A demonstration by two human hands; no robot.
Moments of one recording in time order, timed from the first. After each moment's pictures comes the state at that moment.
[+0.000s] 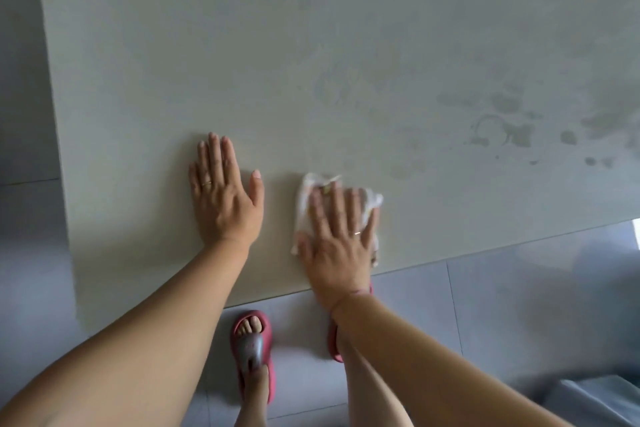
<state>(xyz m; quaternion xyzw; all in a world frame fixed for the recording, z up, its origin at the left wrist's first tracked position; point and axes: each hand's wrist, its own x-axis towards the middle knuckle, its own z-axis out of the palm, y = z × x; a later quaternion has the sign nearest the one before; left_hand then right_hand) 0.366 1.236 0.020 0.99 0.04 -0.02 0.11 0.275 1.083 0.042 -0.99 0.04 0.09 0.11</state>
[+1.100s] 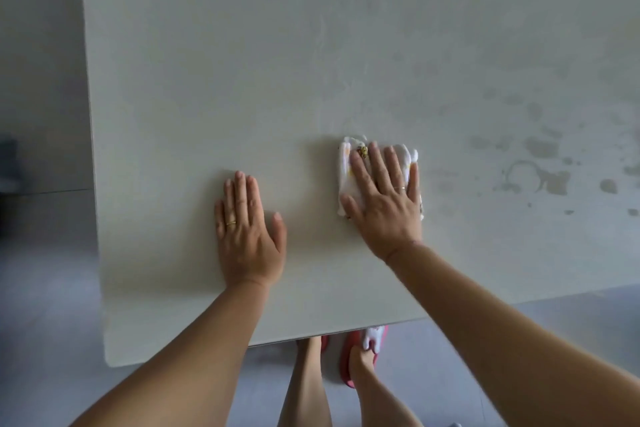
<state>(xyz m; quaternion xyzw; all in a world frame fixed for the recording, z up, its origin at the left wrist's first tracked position) 0.367 1.234 0.028 0.99 0.04 -0.03 0.10 0.394 1.020 0.036 -0.99 -0.02 0.09 0.08</state>
